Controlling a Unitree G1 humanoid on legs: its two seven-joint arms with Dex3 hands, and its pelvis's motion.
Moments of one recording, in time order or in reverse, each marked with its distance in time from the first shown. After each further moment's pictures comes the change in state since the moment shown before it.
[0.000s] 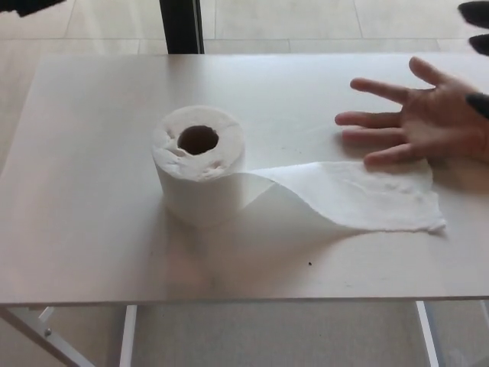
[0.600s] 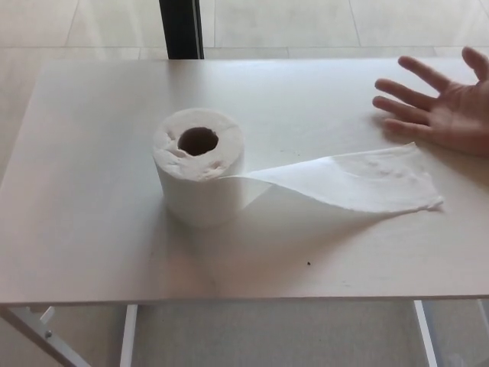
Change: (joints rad) left_arm 0.286 0.023 0.503 0.136 -0.205 -0.009 0.000; right_arm 0.143 -0.182 -0.531 0.301 0.181 -0.073 0.007
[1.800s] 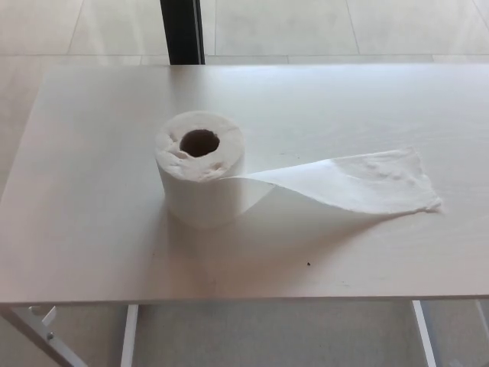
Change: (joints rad) left_arm 0.673 0.020 -0.168 0.816 0.125 -0.055 -0.101; right_arm 0.463 -0.036 0.040 0.904 -0.123 0.007 0.033
